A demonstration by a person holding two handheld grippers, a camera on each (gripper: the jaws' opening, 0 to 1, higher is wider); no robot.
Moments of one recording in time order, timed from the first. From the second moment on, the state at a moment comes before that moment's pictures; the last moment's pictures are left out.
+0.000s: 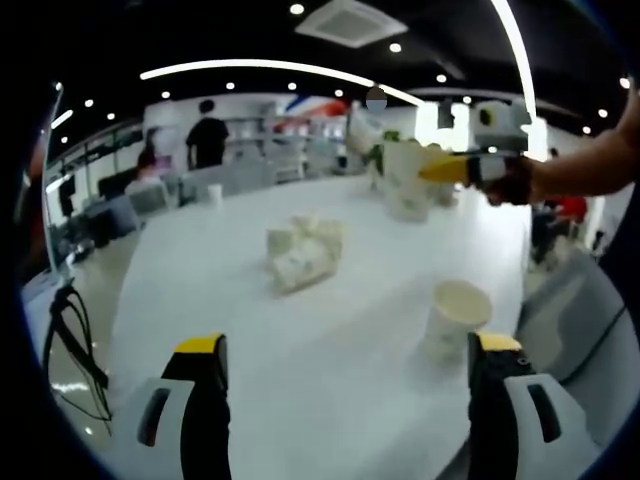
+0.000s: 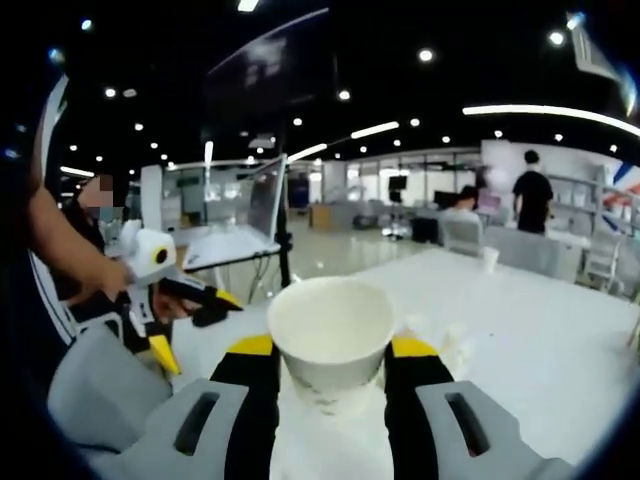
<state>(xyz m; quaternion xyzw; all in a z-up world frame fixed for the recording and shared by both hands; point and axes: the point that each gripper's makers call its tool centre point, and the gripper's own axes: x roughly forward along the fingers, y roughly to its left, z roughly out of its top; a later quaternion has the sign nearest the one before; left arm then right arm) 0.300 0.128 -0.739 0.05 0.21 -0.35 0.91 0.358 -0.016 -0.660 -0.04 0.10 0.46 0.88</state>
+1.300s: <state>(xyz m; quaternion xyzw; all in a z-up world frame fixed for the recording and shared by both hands) 0.304 0.132 -0.748 0.05 0.22 -0.34 0.91 0.294 -0.013 -0.673 -0.06 0.11 0.50 0.86</state>
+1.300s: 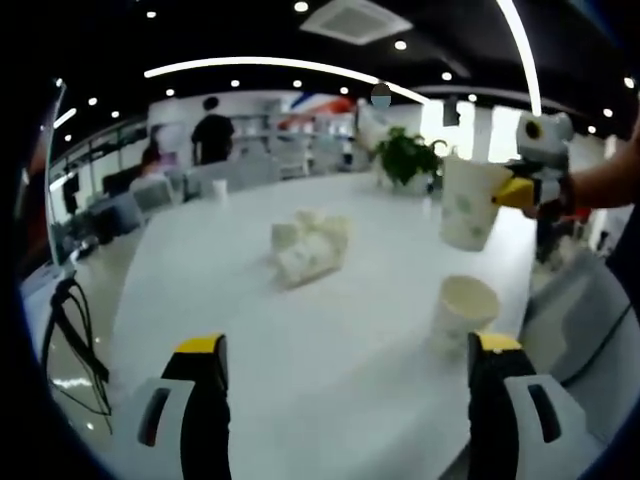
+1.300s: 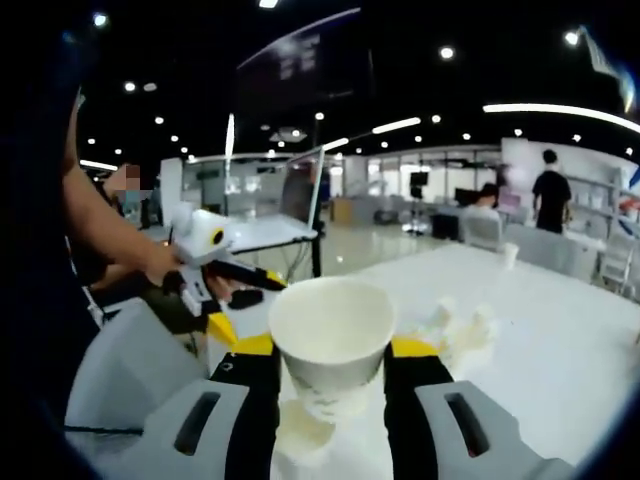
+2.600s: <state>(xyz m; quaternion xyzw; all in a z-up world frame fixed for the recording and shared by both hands) 0.303 0.133 -0.753 0.06 0.22 -0.35 0.91 0.259 -0.005 -0.666 -0.05 0.10 0.53 0.84</state>
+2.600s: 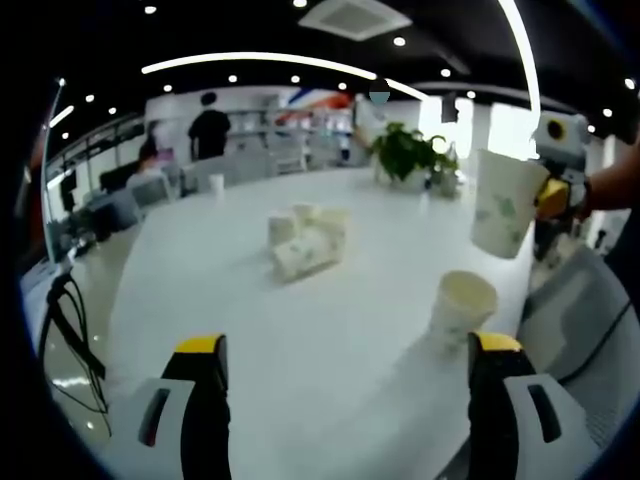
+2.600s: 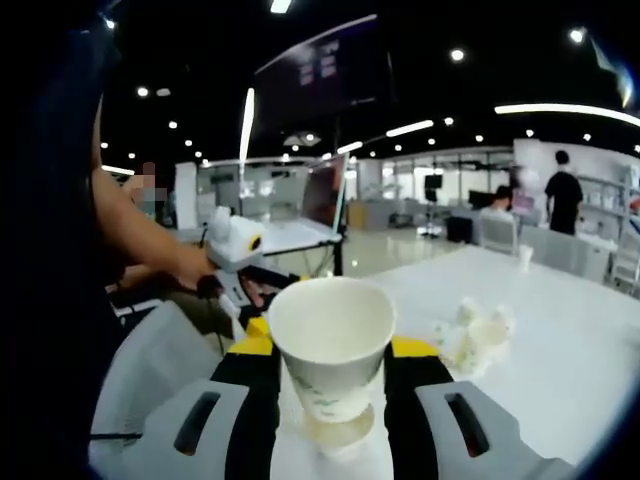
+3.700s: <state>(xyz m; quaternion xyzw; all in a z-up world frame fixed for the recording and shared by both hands) 0.299 0.133 -0.752 0.05 0.23 -0.34 0.91 0.262 0.006 -0.702 -0.06 0.08 0.53 0.84</state>
